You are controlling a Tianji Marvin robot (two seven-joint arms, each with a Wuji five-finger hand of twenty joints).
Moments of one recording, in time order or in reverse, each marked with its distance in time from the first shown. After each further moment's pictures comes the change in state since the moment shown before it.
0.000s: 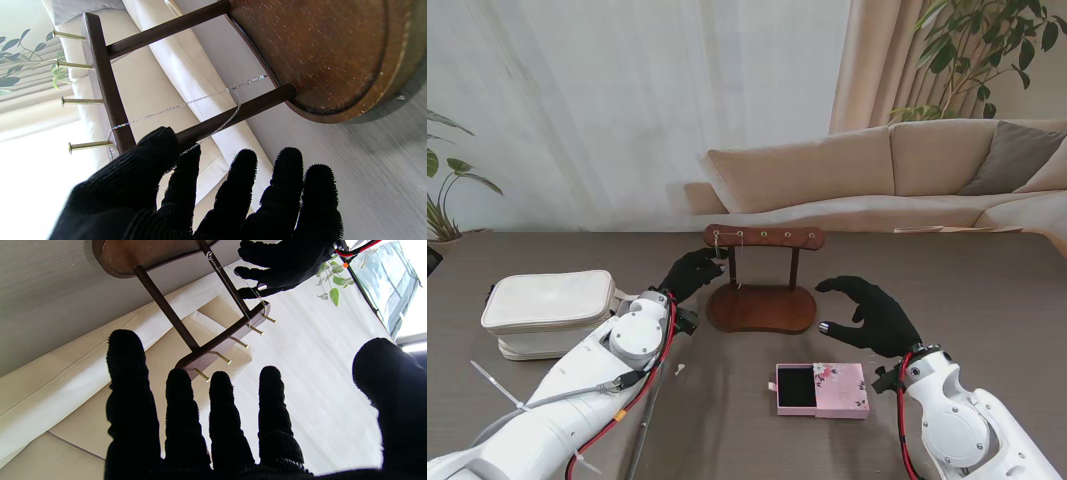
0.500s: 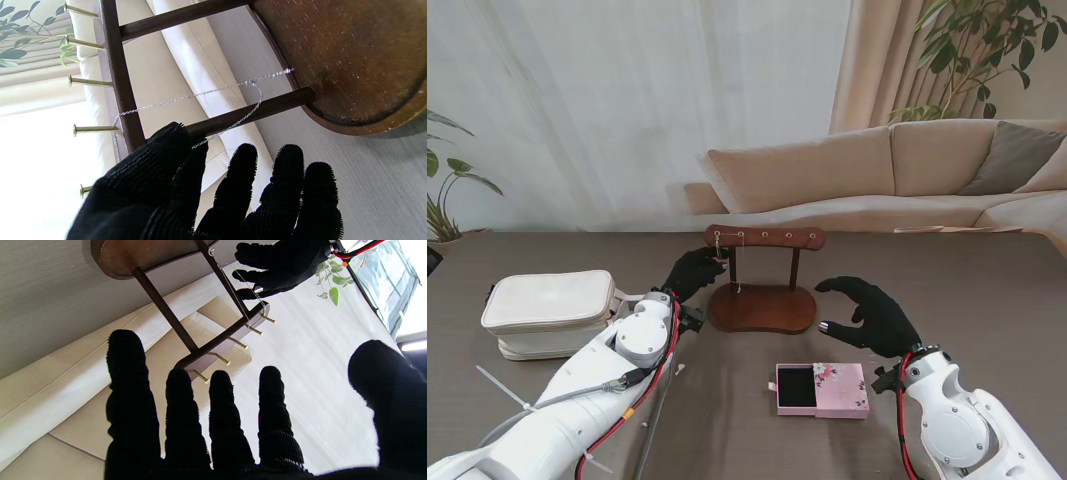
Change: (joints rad) left arm -0.001 -0.030 -0.004 0.017 -0.080 -0.018 0.035; right arm 0.000 0.000 -0.002 0.000 0.008 0.001 0.002; left_hand 0.123 -0.024 -0.079 -0.028 0.060 0.063 0.027 0.058 0.048 -0.005 0.033 0.079 0.028 0.007 0.015 0.017 0.017 0.002 0.024 0.065; right_hand 0.014 0.024 -0.004 0.000 0.000 0.000 0.000 0.000 0.011 0.000 -0.002 0.000 0.000 0.000 0.000 0.000 0.000 0.000 0.000 0.000
